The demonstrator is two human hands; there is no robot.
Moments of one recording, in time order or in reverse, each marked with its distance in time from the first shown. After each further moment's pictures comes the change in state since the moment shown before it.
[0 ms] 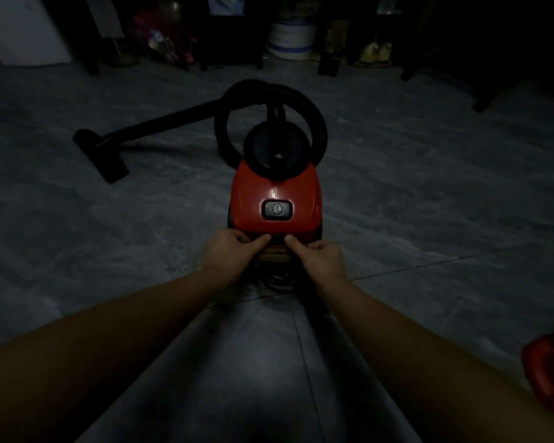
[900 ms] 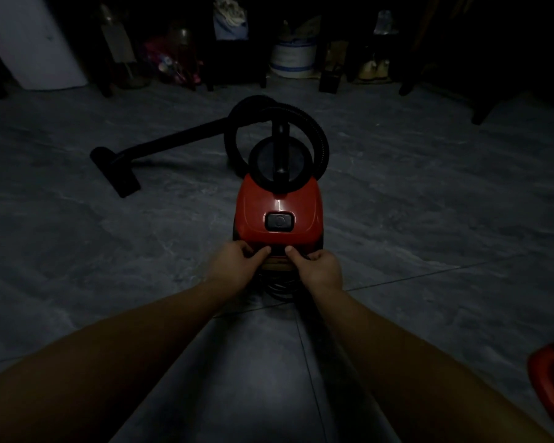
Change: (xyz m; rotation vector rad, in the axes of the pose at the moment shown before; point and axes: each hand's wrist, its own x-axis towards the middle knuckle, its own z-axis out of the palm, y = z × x) left_hand -0.007 0.004 -0.007 0.149 -0.026 0.060; right_hand -0.003 0.000 0.009 -0.150 0.083 -0.050
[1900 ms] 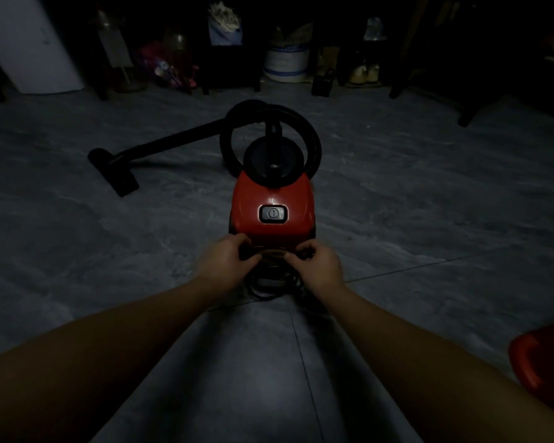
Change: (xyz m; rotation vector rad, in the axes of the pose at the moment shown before) left_hand -0.003 -0.020 -0.006 0.228 0.039 0.339; right_hand -0.014 0.007 -0.029 -0.121 -0.084 -0.328
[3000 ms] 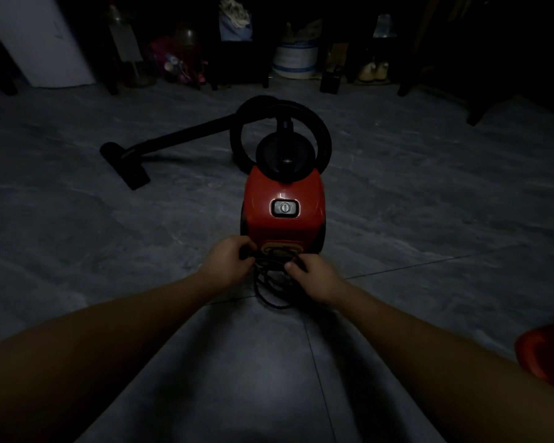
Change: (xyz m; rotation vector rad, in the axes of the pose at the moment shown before) left_hand -0.009 -0.021 -0.010 -0.087 -0.119 -0.010; right_hand -0.013 0.002 0.009 -0.201 -0.425 -0.138
